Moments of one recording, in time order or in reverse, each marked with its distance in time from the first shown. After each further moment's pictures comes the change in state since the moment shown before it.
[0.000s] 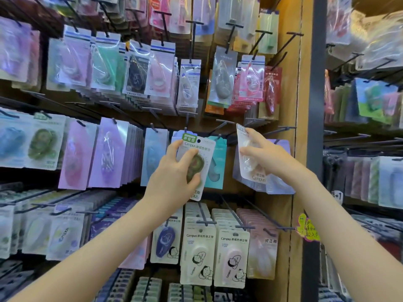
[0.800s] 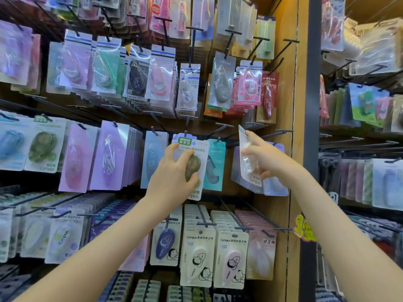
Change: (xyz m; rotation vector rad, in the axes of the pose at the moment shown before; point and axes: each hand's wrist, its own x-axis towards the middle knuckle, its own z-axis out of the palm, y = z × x) left_hand 0.009 -0.008 0.002 -0.041 -0.039 -0.090; right_hand -0.006 -0.013 -0.003 0.135 -0.050 0.067
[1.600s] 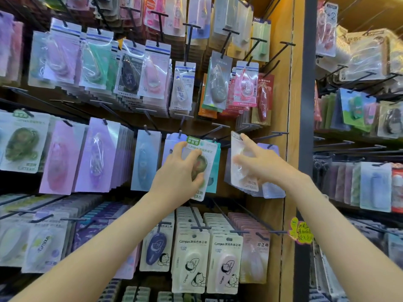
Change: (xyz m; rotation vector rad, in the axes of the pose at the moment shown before) left_hand 0.014 0.009 0.015 0.017 -0.042 0.103; right_hand -0.001 0.005 0.003 -0.278 0.018 0.030
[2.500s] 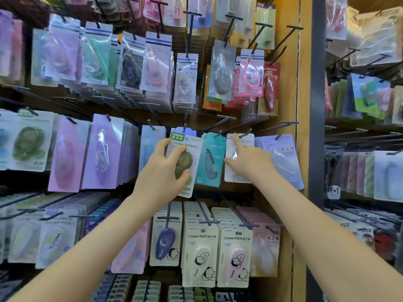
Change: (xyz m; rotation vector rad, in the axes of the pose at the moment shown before) left_hand -0.017 -0.039 -0.009 -0.001 0.065 -0.026; right_hand 0.048 -0.002 0.054 -0.683 0.220 0.004
